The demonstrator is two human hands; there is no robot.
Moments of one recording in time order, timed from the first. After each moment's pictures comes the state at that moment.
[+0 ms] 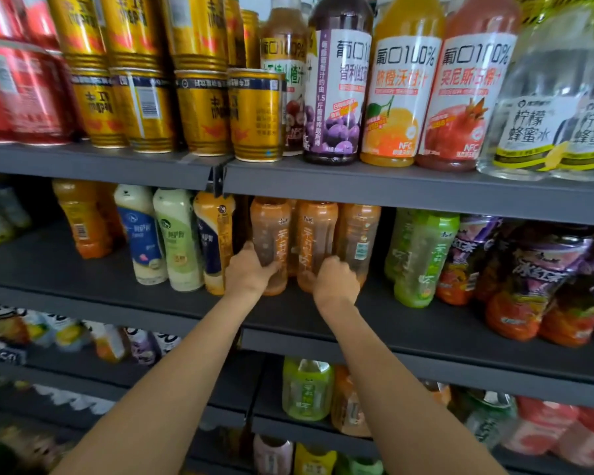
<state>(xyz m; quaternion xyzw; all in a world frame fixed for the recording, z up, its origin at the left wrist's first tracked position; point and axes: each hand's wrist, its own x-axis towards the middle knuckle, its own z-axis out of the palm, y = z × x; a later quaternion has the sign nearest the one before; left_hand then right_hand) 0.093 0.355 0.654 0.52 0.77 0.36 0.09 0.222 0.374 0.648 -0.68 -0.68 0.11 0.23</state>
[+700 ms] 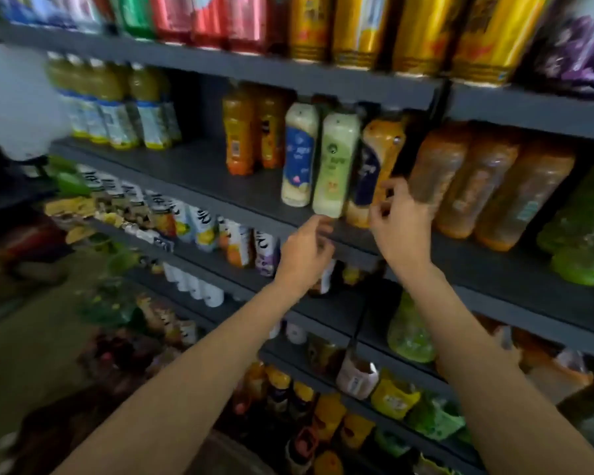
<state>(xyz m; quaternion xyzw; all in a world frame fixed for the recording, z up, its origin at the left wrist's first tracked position) -0.015 0.217 0.603 0.56 0.68 0.47 0.11 0.109 0.270 0.661 -0.46 -0.79 0.08 0.40</state>
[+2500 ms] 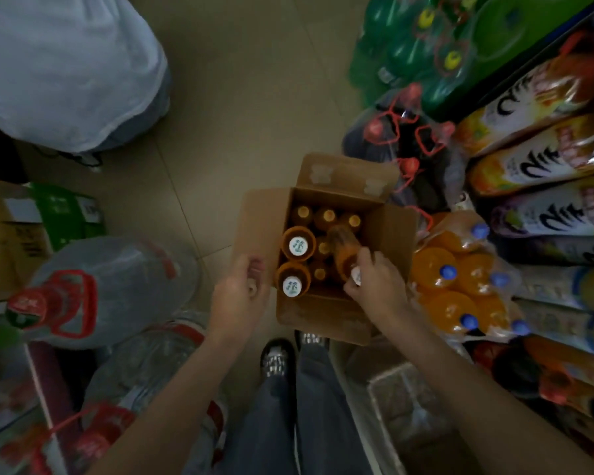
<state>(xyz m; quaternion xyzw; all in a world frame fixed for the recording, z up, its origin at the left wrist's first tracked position) -0.574 -0.273 0.055 -0.03 0.89 0.38 0.26 -0.518 -0.068 0.005 -0.18 -0.94 0.13 -0.26</state>
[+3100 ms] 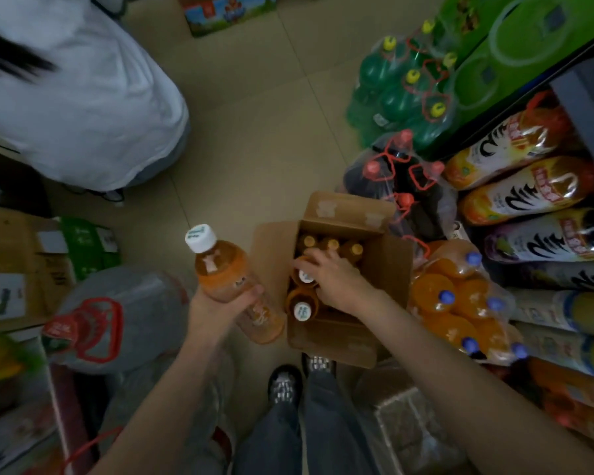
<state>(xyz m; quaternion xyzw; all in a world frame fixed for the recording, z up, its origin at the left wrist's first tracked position) -0.608 -0.300 0.100 -0.27 0.74 0.57 0.26 -0.592 -0.103 0.029 0.08 -0.93 0.18 -0.31</state>
